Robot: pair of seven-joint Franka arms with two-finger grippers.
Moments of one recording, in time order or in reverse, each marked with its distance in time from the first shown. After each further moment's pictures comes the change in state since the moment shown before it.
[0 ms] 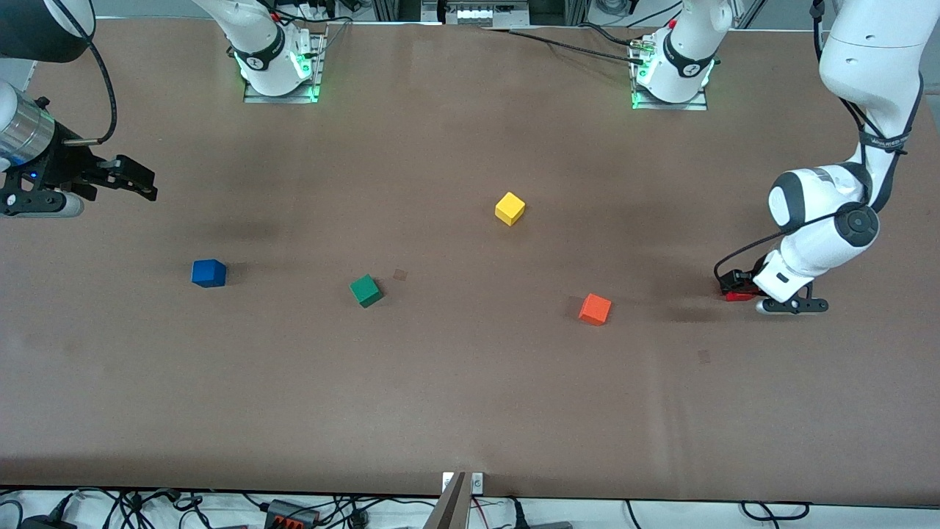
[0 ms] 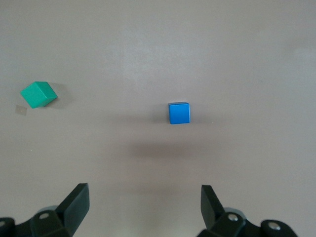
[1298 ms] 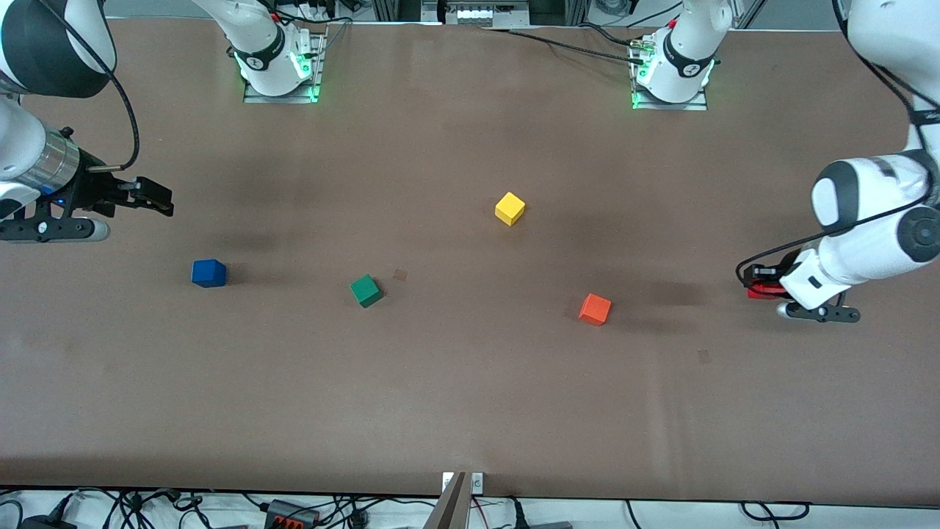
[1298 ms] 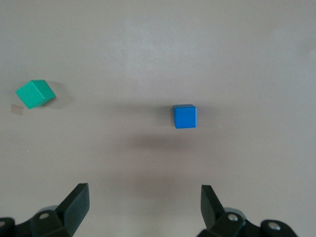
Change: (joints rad) left arm -0.007 -0.116 -0.041 0.326 0.000 -0.639 0.067; right arm 0.019 0.102 0.002 0.058 0.000 0.003 -0.001
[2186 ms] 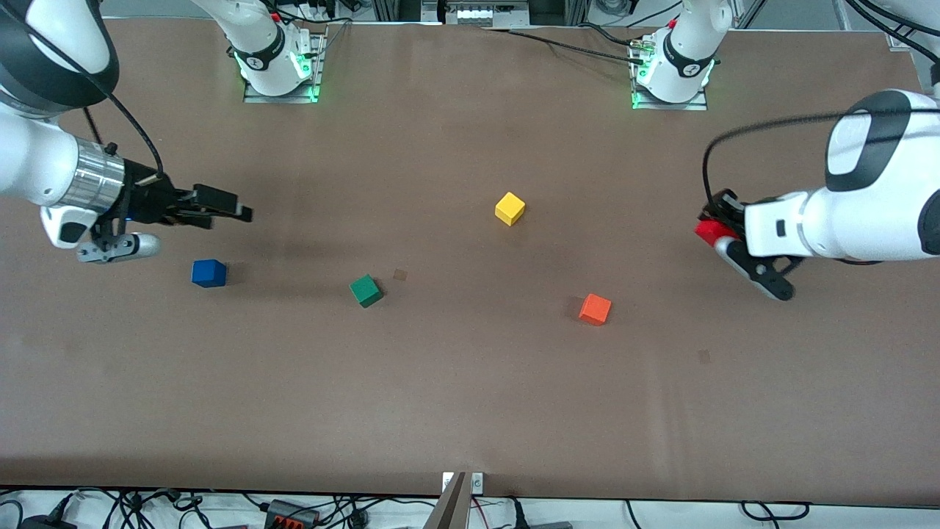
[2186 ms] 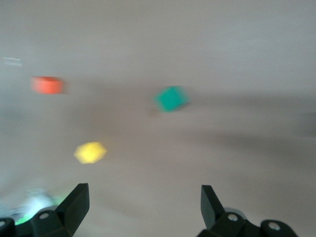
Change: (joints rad) left arm -0.005 -0.037 -0.251 0.323 -0.194 -0.567 0.361; right arm 0.047 0.081 0.008 0.035 0.626 0.010 0.003
